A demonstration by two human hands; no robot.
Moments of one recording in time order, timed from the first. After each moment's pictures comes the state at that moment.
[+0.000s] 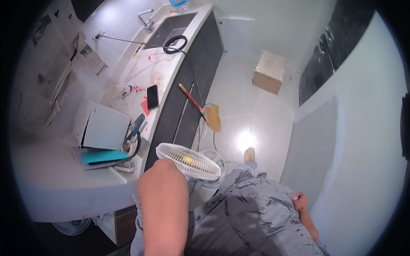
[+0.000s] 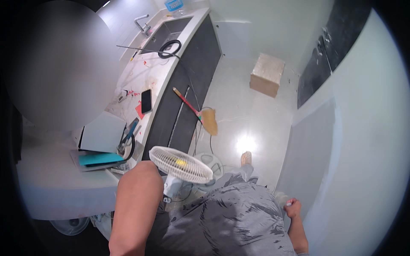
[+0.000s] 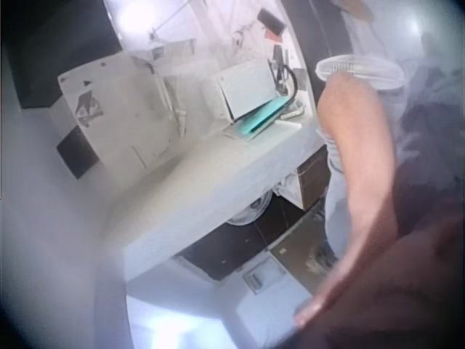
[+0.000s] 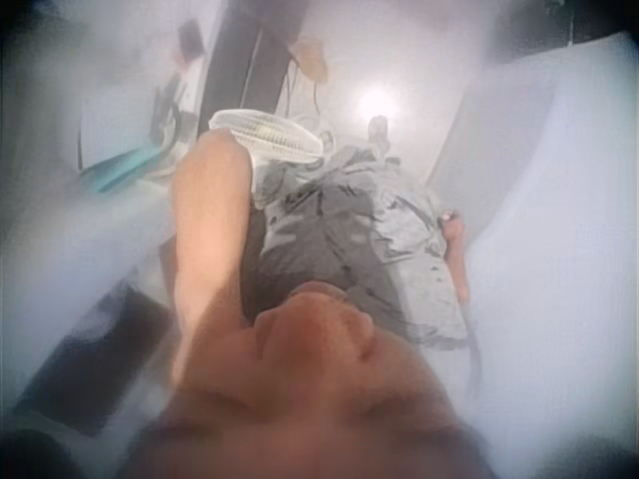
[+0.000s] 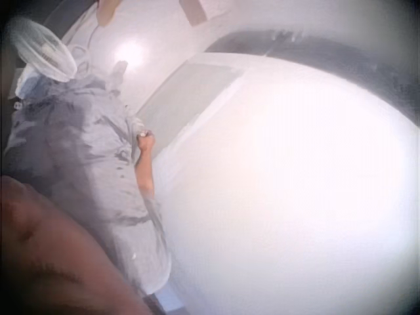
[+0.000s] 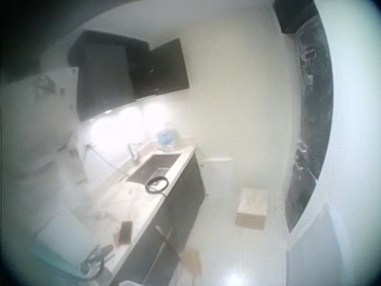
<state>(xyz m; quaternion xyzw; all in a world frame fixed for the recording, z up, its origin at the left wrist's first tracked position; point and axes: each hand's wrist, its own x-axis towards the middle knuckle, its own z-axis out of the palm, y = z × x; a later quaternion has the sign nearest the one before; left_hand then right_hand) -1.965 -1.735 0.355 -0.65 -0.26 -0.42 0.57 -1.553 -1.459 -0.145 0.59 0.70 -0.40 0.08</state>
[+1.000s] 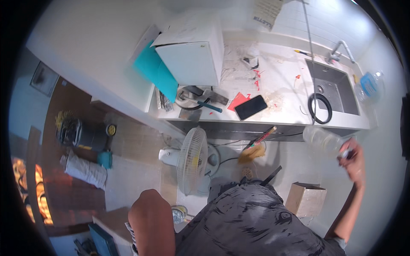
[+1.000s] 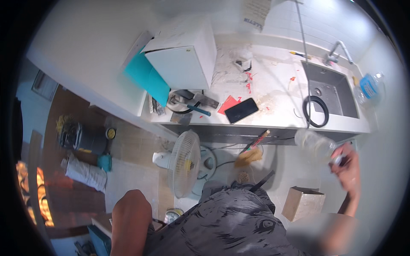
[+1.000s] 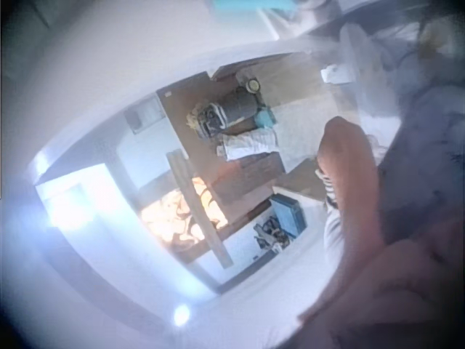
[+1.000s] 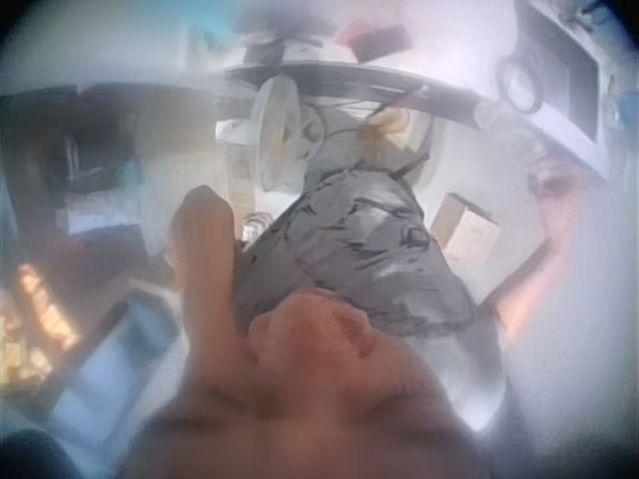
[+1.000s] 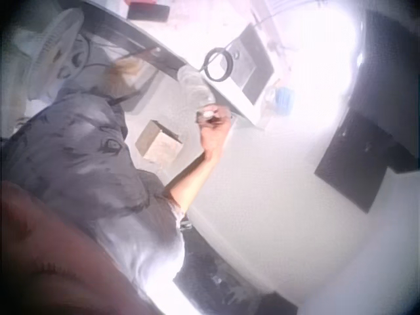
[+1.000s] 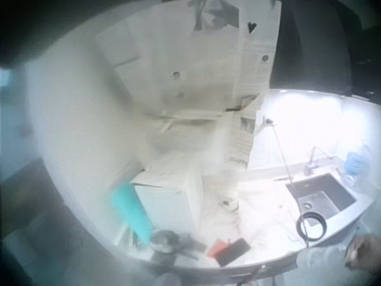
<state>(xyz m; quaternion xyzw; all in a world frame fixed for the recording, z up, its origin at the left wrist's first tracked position) -2.172 -1.618 0.305 -0.43 -0.70 -0.27 0.51 -2.511 -1.287 0.236 -0.17 0.86 -0.45 0.17</state>
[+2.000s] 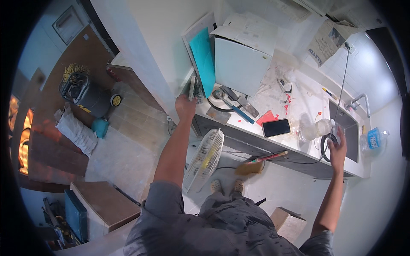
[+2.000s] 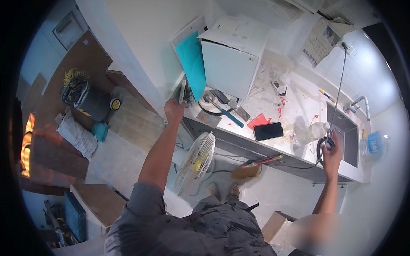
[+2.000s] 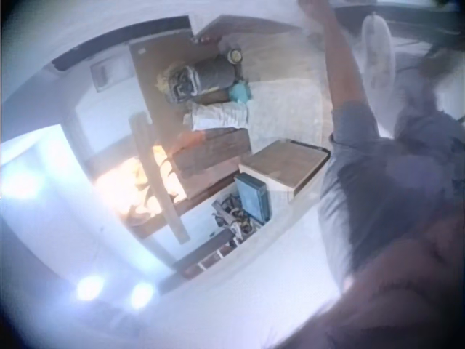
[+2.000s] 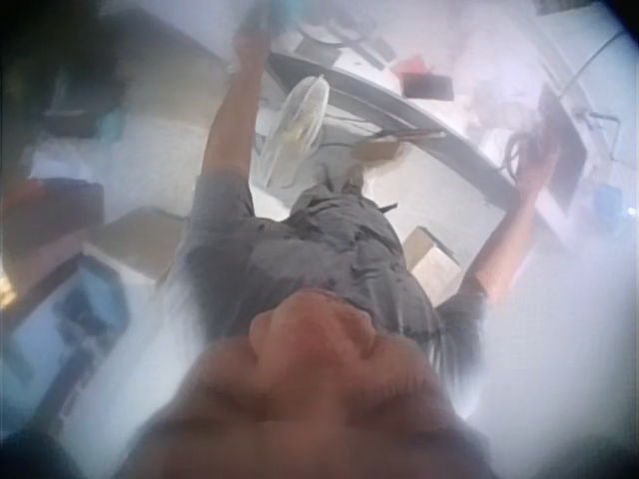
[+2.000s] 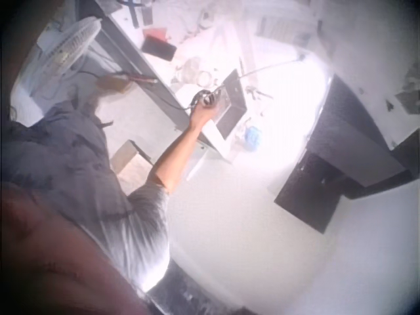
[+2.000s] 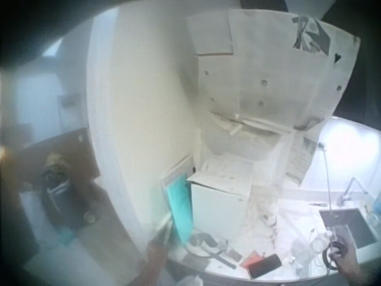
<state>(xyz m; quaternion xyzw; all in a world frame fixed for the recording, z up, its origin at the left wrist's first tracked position) -2.243 -1.992 -0.028 0.56 -0.71 -0.15 0.40 -2.599 -1.460 0.152 -0.28 0.86 -0.42 0.01</state>
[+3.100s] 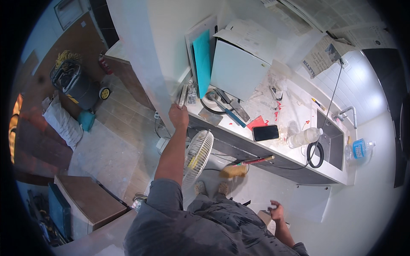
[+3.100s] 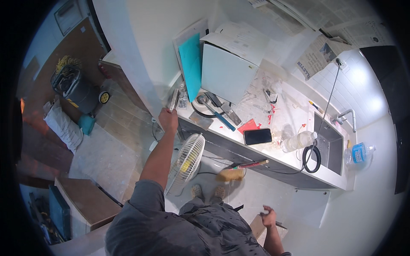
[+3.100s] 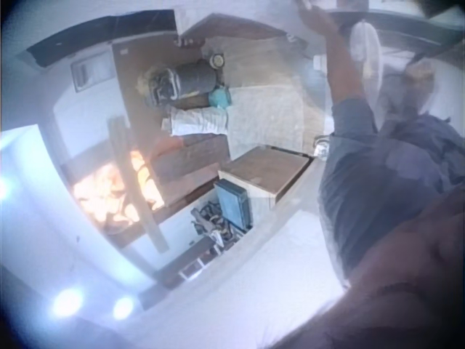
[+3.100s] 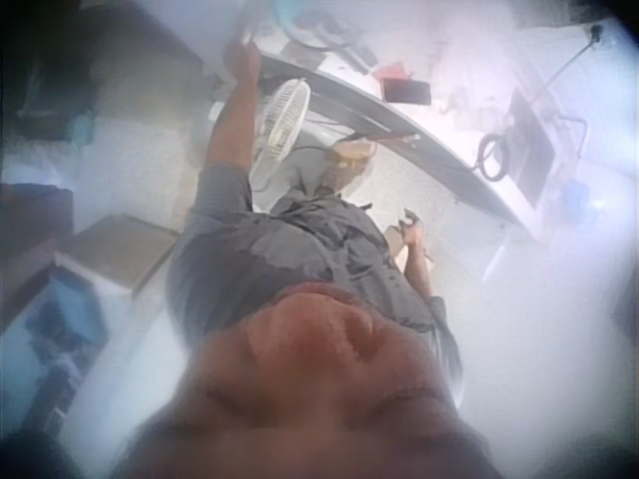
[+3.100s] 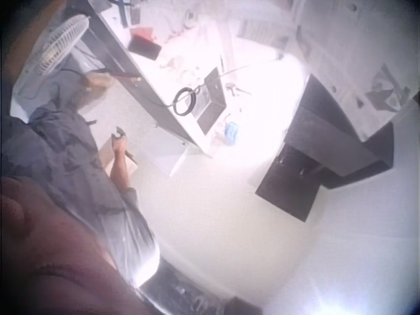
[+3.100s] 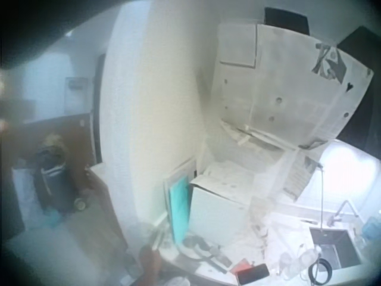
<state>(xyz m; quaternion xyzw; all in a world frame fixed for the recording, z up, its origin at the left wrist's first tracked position) -2.238 -1.957 -0.047 0.64 -0.61 -0.28 0.36 -2.413 -1.245 -0.117 -0.23 0.92 -0.21 0.24</state>
